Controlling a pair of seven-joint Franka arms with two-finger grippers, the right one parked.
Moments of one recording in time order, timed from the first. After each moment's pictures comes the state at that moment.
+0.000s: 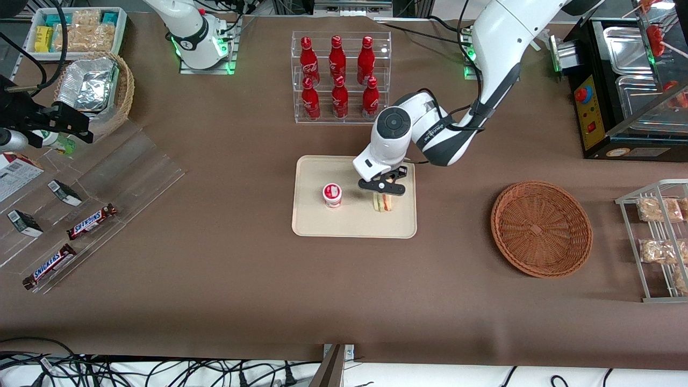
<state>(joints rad) -0.23 0.64 -0.50 -1.79 0.35 2.30 -0.77</state>
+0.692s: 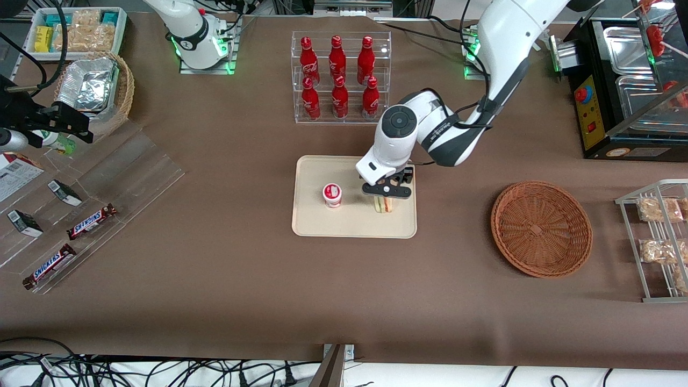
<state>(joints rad) -0.20 0.59 -0.50 -1.73 0.35 2.25 -0.80</state>
